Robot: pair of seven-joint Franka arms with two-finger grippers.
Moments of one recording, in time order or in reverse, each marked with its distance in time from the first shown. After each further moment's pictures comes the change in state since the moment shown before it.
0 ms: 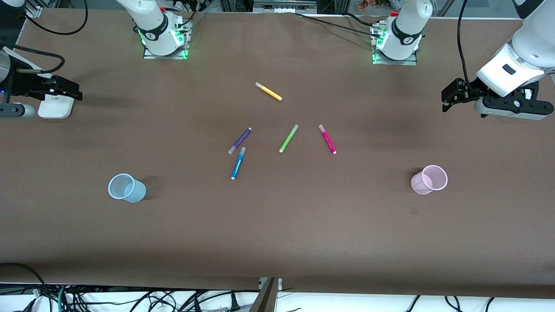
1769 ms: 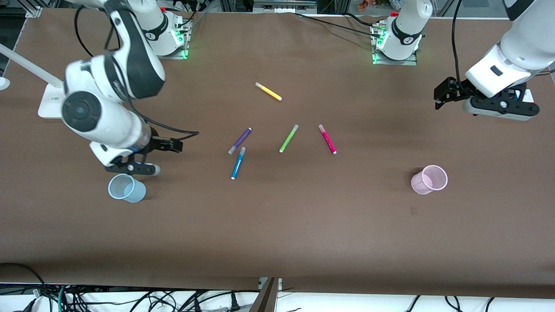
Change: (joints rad) left arm 0.000 0.024 -0.042 -0.001 0.000 -0.070 0.000; right arm 0.310 0.334 0.010 -0.008 0.031 0.407 0.410
